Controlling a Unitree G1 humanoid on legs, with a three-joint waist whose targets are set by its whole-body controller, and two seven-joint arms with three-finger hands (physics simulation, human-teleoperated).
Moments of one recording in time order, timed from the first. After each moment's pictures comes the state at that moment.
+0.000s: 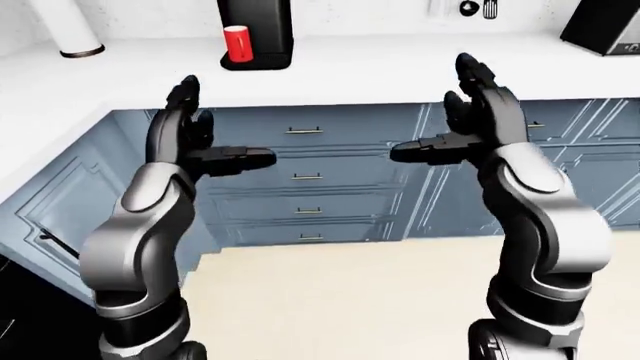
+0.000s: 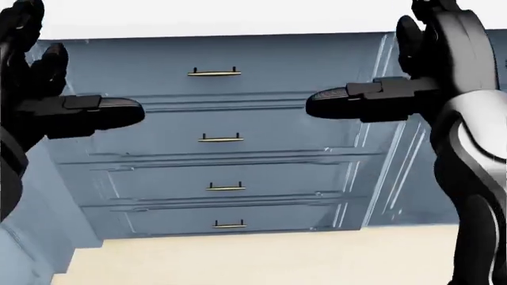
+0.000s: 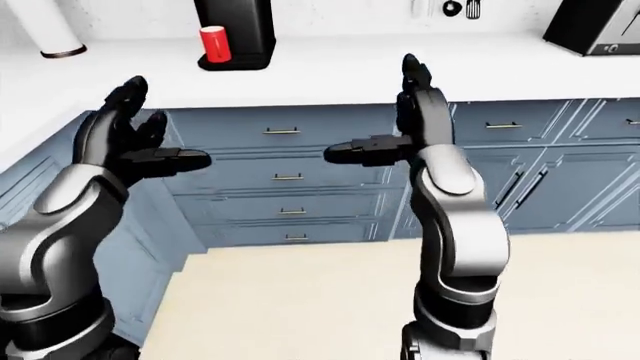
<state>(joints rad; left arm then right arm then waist) -0.63 0.26 0.24 -0.40 -0.29 1.01 0.12 -0.71 -0.21 -0.18 -0.47 0.05 1.11 0.01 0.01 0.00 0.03</state>
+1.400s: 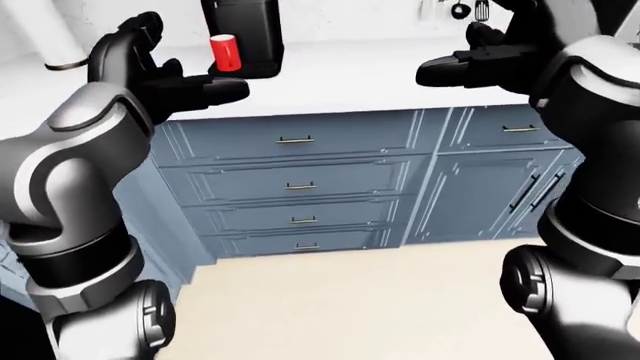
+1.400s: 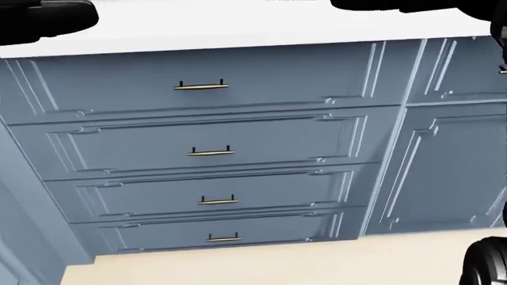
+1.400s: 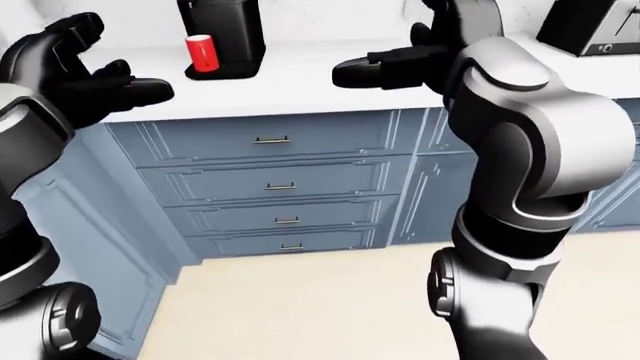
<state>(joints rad) -0.96 0.48 0.28 -0.21 -0.54 1.19 0.29 -1.11 -0.43 -0.22 -0.28 0.31 1.34 -0.08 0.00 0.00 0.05</state>
